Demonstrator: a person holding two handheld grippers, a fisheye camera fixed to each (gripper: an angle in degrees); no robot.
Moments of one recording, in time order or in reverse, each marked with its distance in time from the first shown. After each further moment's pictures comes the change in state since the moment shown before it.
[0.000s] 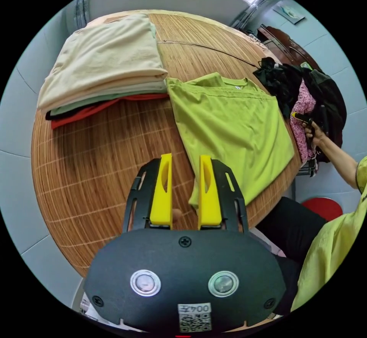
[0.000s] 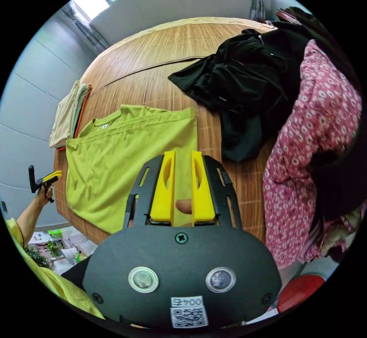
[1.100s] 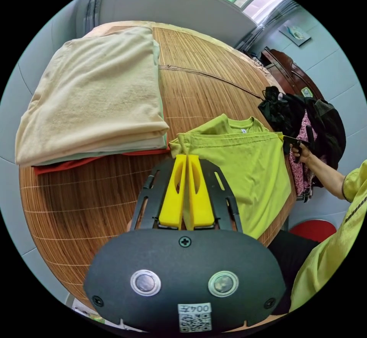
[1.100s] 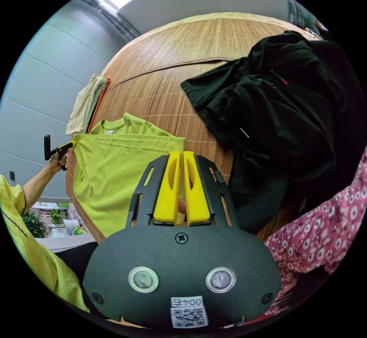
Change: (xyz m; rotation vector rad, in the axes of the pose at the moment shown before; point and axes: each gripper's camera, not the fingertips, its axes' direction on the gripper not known) left arm -0.049 -0.004 -0.008 0.152 0.039 -0.051; right arm 0.073 -0.060 0.067 -0.025 -0.164 -0.194
